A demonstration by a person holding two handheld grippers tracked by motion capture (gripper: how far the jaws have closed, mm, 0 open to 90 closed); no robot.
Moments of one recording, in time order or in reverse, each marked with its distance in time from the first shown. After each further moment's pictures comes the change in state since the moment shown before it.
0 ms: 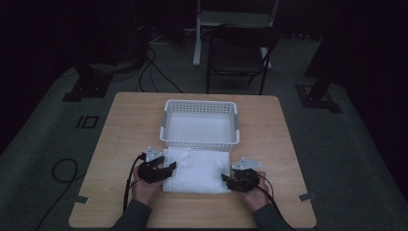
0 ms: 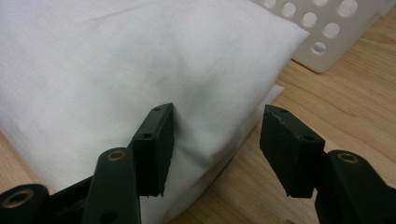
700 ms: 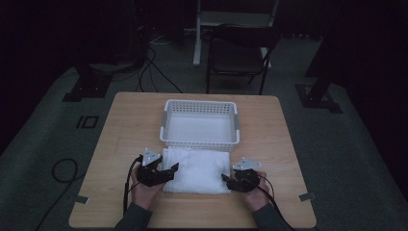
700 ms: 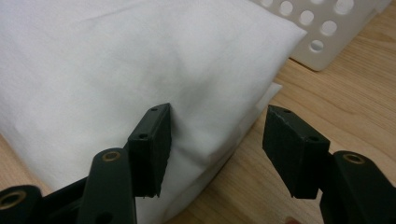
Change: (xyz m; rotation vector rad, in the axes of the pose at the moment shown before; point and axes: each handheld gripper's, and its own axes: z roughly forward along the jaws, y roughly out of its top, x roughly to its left) left arm -0.012 0.001 -0.013 -0.046 -0.042 -0.022; right arm -0.001 -0.001 0.000 -0.003 -0.003 0.009
